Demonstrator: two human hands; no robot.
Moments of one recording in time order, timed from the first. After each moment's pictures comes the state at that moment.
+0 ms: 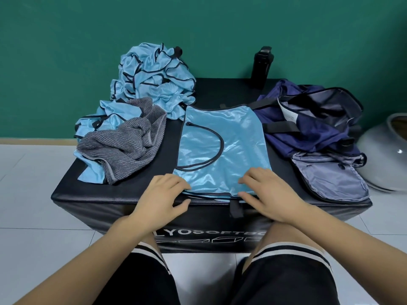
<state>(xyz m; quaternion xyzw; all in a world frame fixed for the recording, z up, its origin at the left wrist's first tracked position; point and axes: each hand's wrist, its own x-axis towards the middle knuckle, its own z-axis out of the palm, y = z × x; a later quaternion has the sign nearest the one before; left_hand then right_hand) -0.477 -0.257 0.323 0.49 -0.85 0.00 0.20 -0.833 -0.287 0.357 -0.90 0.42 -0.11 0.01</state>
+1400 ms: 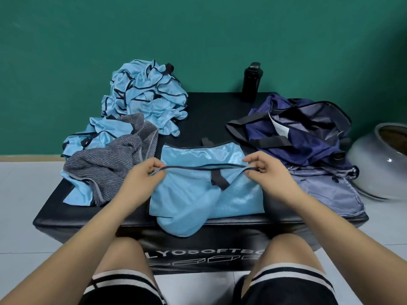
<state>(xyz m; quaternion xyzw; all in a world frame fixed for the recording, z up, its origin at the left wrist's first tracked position) -0.465 -0.326 0.385 0.61 -0.60 -0.34 0.39 -0.838 -0.348 0.391 -0.65 0.55 -0.36 0.38</state>
